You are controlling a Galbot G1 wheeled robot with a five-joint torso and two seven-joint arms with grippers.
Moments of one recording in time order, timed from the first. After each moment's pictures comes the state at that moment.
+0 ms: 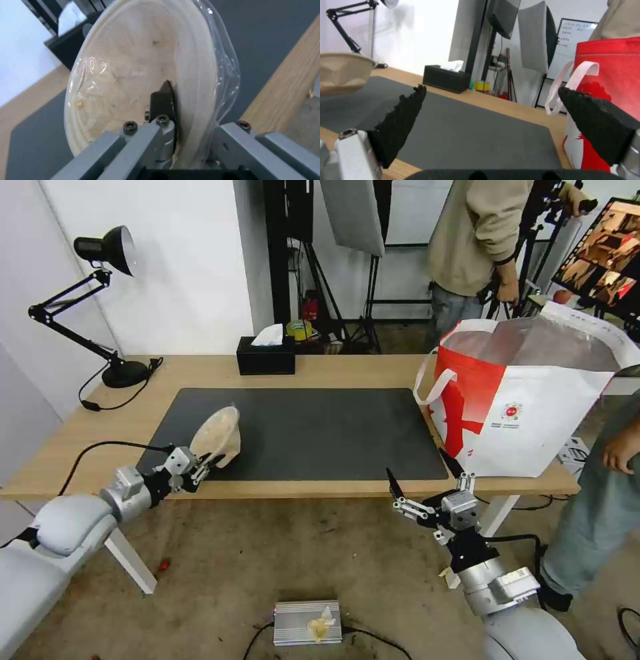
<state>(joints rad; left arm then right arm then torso) 1.15 -0.60 -0.43 -1.81 -0.45 0.07 0.43 -1.59 0.99 0.37 2.26 0.16 0.13 0.18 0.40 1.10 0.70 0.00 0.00</state>
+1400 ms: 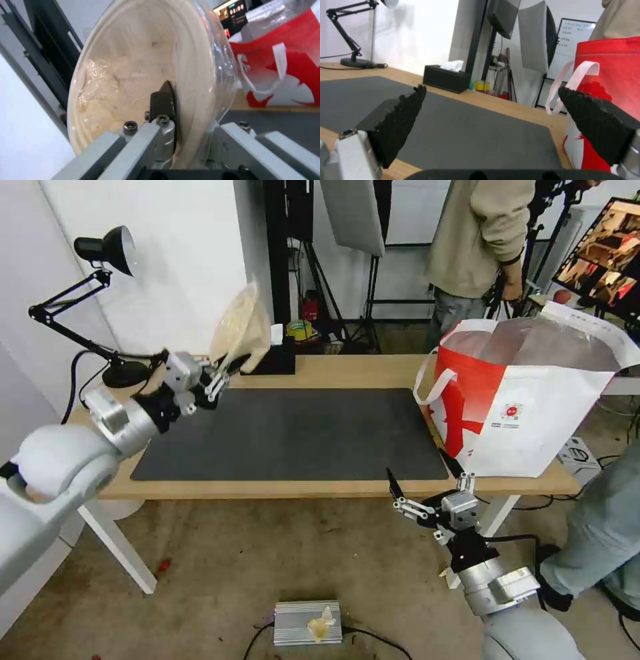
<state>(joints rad) 0.64 -0.49 -0.13 -1.97 -0.71 -0.03 0.20 -1.59 0.99 0.37 2.26 0.16 0.13 0.18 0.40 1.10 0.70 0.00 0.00</state>
